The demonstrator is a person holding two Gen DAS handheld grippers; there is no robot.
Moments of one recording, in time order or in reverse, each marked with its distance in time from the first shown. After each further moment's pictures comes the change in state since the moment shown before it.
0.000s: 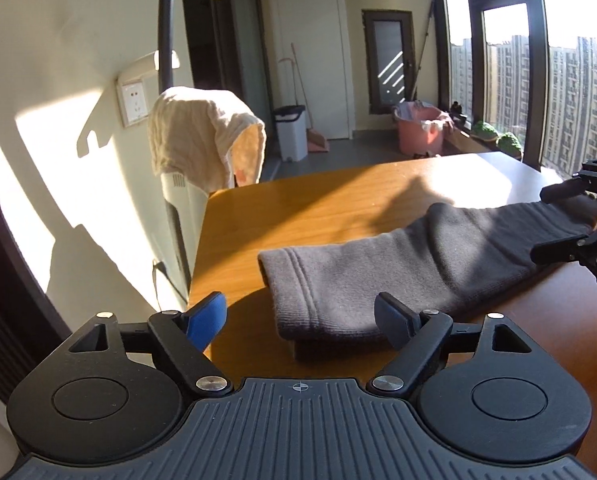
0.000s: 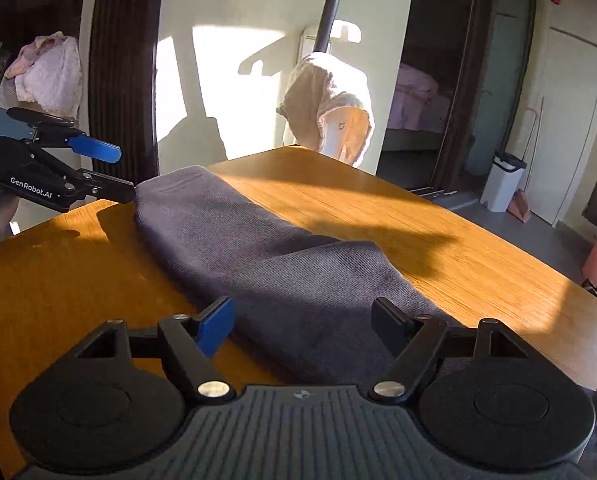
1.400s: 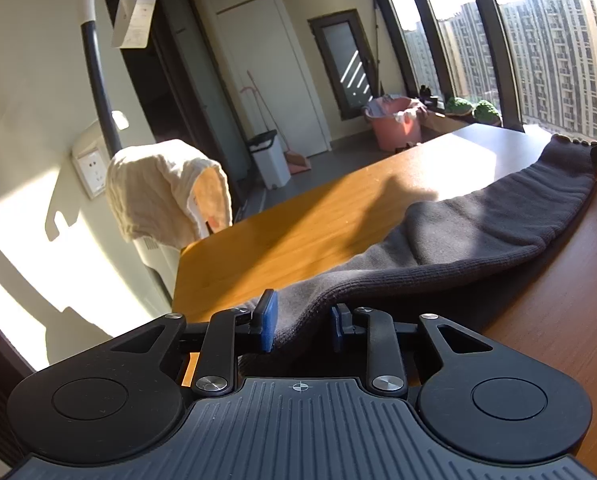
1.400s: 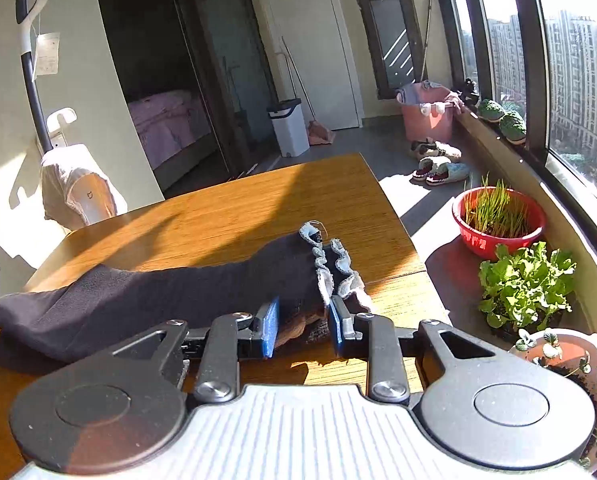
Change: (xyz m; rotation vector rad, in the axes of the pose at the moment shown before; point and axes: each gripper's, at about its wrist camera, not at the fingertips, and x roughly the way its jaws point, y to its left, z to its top) left arm 0.030 -0.044 0.010 0.241 -0.091 -0.015; right arm -0.111 -0.126 -0.107 0.727 -0.090 -0.448
